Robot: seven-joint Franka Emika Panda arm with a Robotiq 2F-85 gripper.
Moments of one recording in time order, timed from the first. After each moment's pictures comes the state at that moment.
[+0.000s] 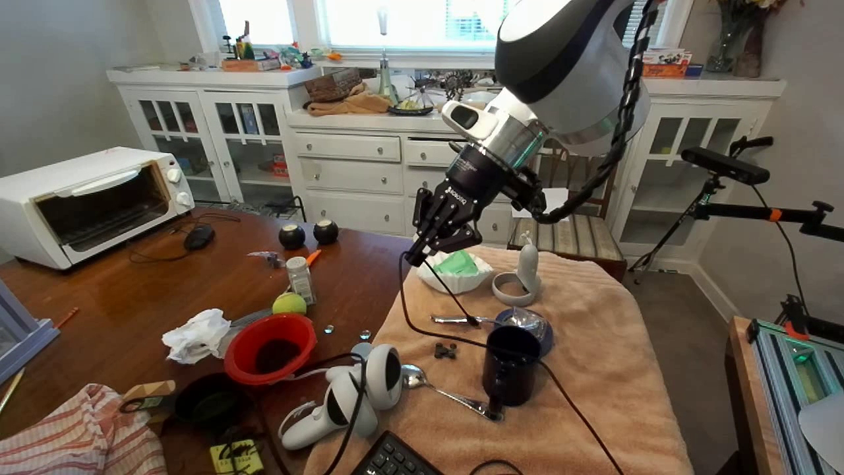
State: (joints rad) arm 0.12 0.10 0.13 -2.23 1.05 2.68 -1.83
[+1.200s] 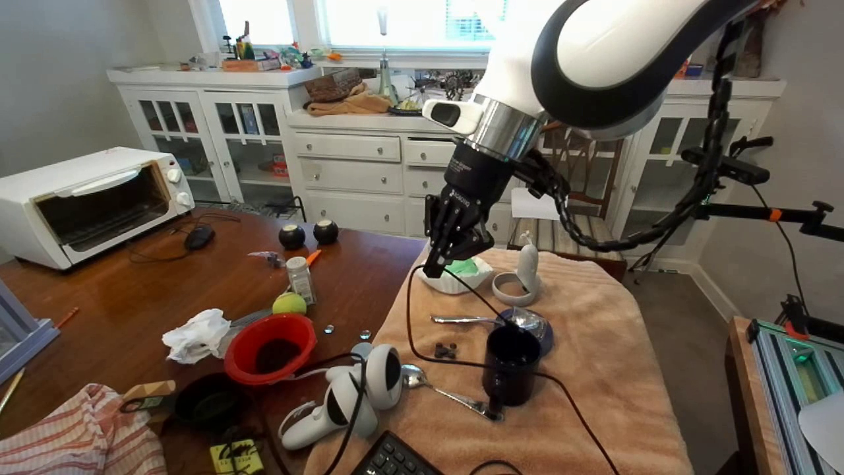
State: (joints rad) arm 0.14 0.04 0.16 -2.26 0.44 2.61 -1.12
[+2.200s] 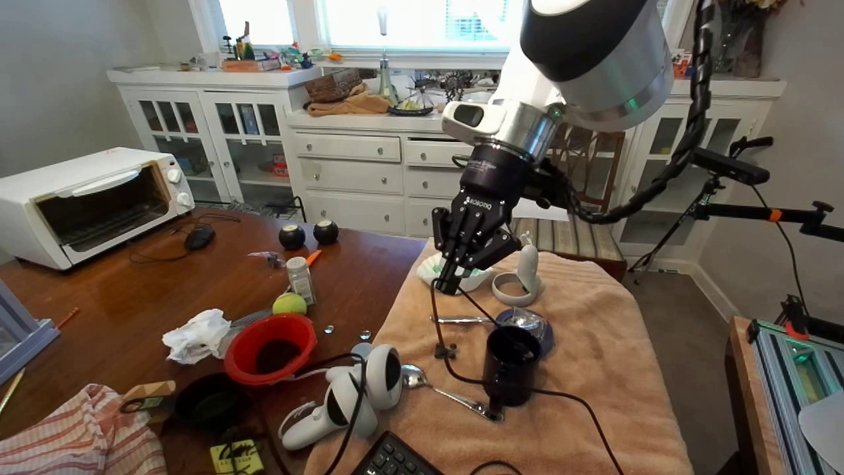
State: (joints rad) arm 0.12 0.01 0.13 -2.26 0.87 2.37 -1.60
